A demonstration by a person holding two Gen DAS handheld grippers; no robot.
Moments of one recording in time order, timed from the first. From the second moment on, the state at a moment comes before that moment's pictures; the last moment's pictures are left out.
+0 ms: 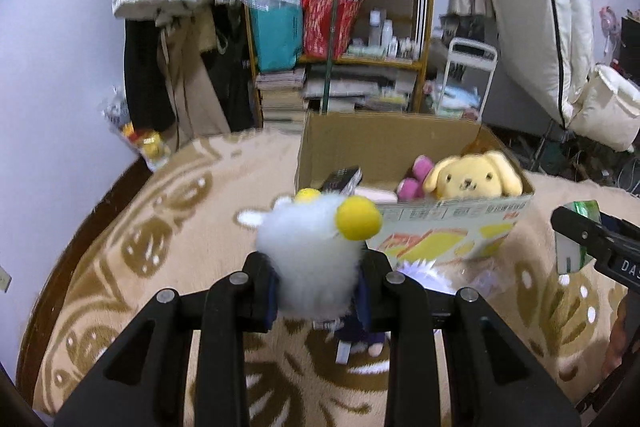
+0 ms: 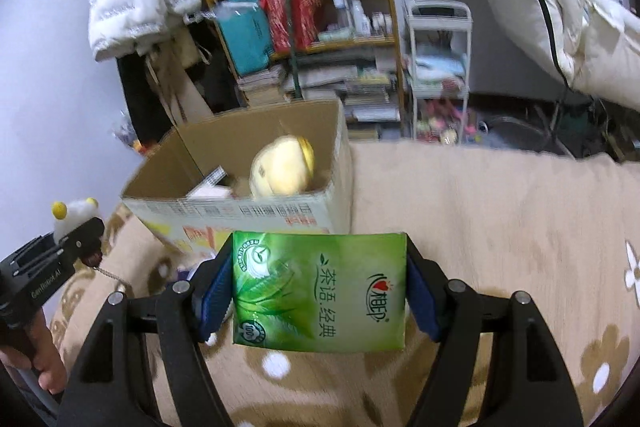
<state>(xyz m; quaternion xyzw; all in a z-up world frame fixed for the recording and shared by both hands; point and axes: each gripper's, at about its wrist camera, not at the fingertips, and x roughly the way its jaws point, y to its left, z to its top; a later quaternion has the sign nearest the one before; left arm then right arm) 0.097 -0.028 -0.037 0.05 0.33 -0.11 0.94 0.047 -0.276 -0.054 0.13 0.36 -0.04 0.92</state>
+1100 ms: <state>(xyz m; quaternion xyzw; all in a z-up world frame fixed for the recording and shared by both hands) 0.163 -0.077 -0.022 0.08 0.24 -0.15 0.96 0.140 -0.256 -0.022 0.09 0.26 0.03 0.96</state>
